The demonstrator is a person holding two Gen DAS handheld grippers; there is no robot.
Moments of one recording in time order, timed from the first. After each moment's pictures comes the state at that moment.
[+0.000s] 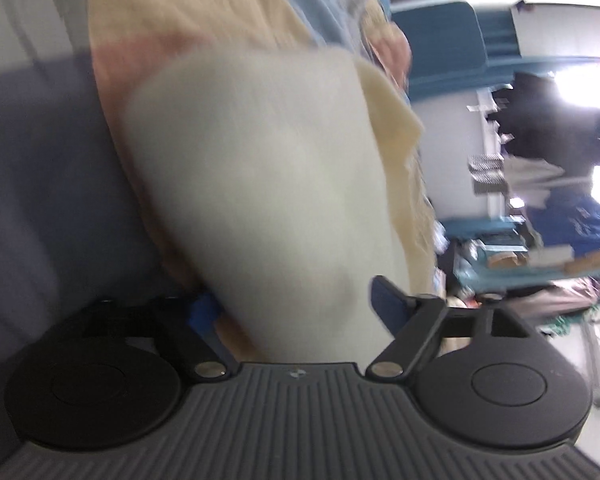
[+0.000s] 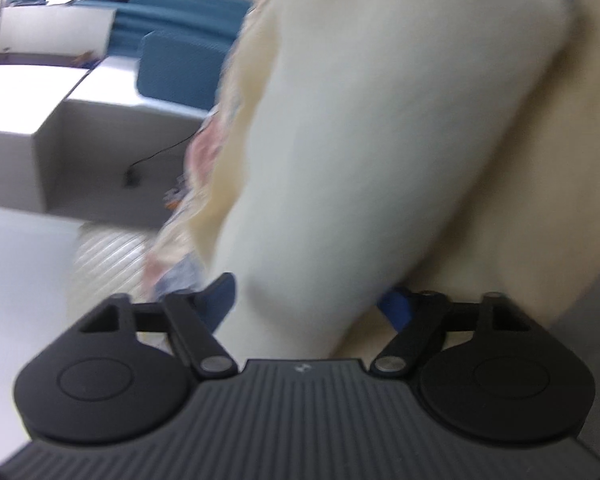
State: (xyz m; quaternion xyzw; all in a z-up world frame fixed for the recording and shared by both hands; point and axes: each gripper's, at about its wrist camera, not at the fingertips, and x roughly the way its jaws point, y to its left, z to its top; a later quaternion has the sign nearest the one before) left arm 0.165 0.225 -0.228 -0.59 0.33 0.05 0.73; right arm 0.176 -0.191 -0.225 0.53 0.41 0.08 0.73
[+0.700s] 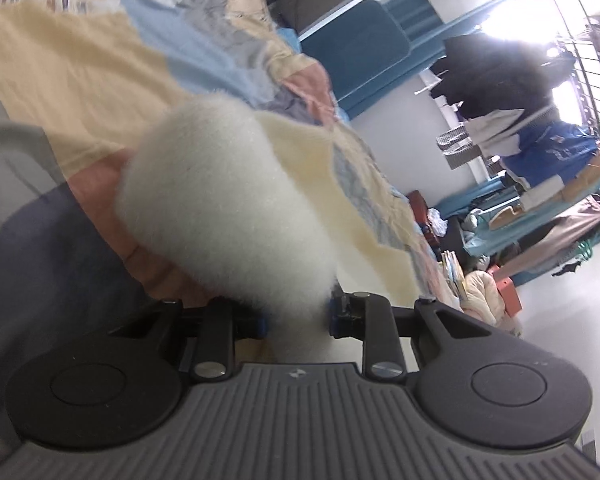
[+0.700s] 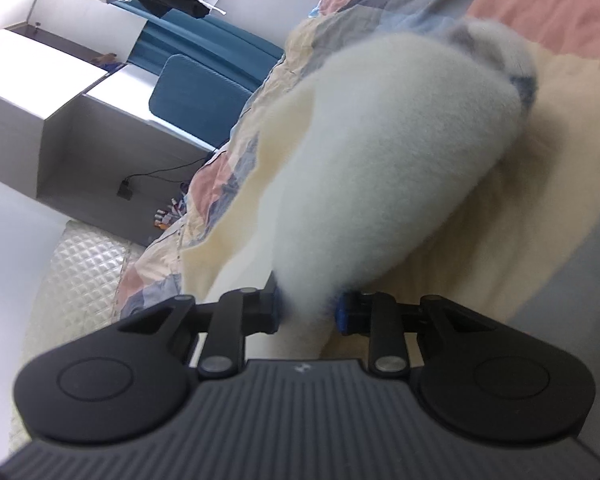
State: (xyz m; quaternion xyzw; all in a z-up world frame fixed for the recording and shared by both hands) left arm 0.111 0.197 -0.132 -0.45 0.29 0.02 0.85; right arm 0.141 -0.218 -0.175 0.47 0.36 0.08 0.81
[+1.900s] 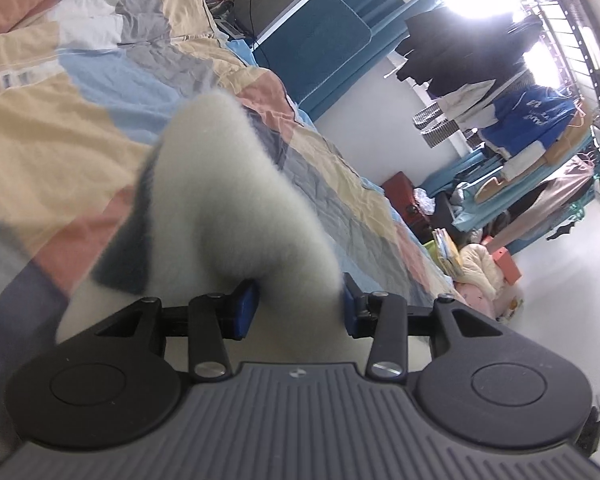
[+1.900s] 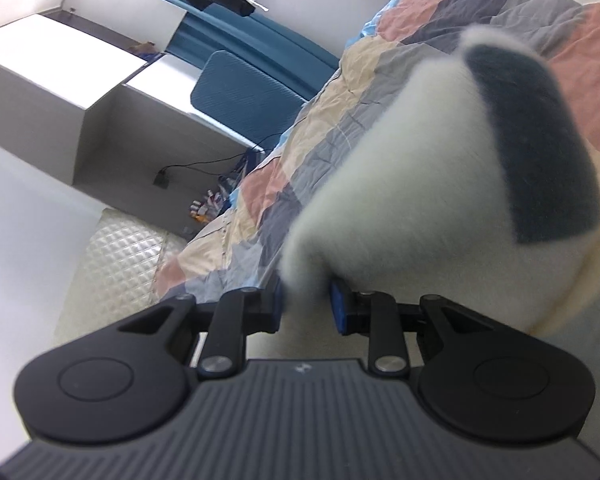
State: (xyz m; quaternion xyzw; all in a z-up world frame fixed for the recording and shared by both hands) left arm 0.136 0.191 -0.068 -0.39 0.30 -0.01 0.87; right arm 0.175 -0.227 -0.096 0.44 0.35 0.12 0.82
